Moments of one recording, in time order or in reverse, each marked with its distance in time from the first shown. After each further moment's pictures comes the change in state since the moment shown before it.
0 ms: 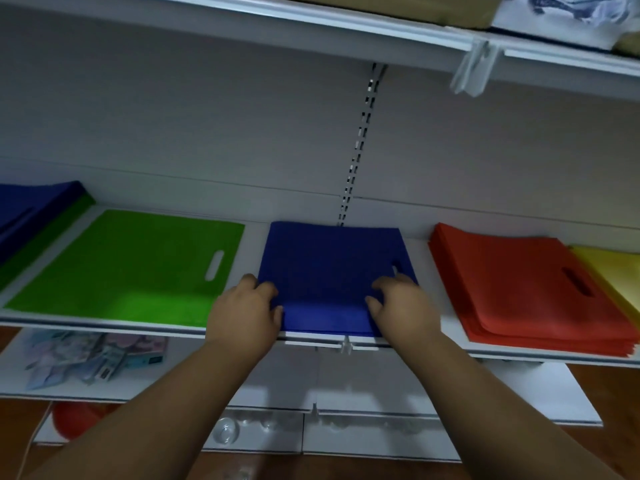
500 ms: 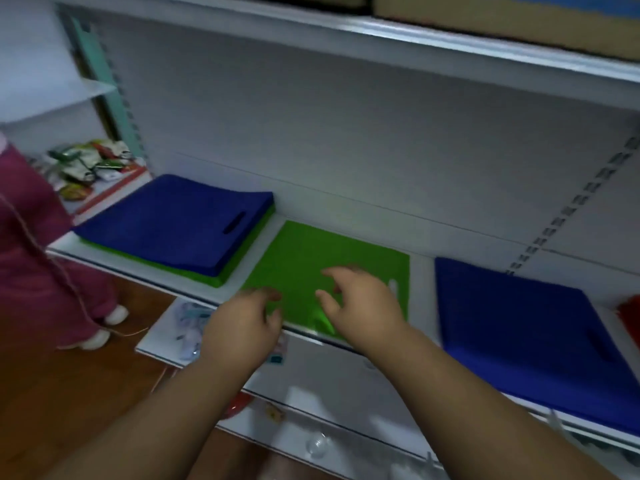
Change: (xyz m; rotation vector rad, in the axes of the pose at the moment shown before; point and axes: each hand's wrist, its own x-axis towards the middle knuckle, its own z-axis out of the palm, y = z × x) left_hand -0.048 -0.260 -0.087 -0.207 0.148 -0.315; right_hand 0.005 -0.341 0.059 0.206 -0.043 -0.537
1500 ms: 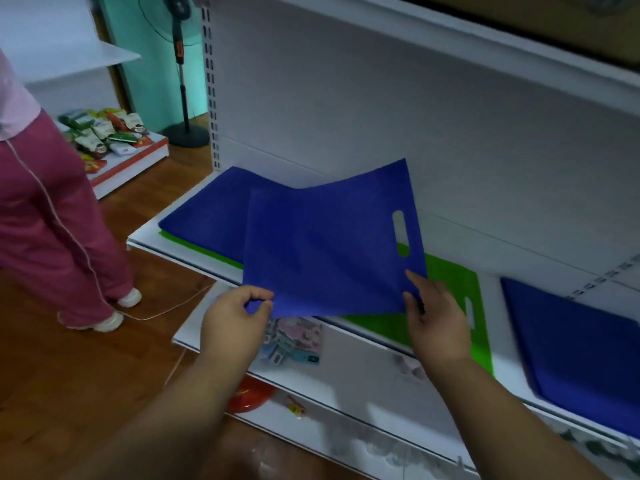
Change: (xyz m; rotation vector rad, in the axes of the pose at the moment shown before) left_hand 0.022 -0.172 -0.074 -0.539 0.059 -0.385; right_hand 0.029 -0.063 0.072 -0.017 0.350 0.194
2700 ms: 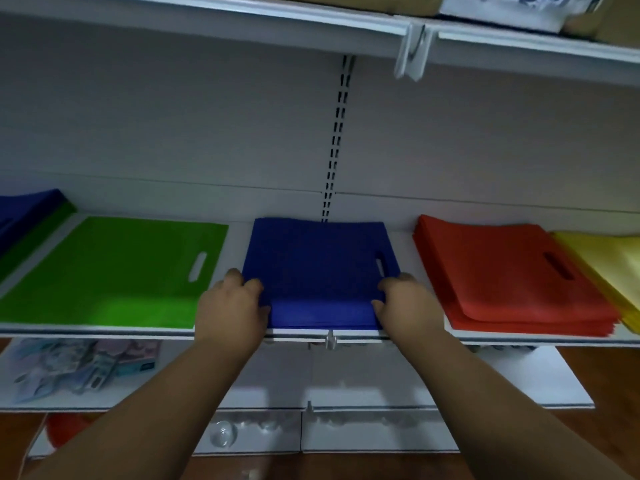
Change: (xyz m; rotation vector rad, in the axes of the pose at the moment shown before) left_hand -0.208 0.189 0.379 0.869 -0.213 0.725; right_hand -0.077 0.392 -0.245 -0.398 -0.285 0.349
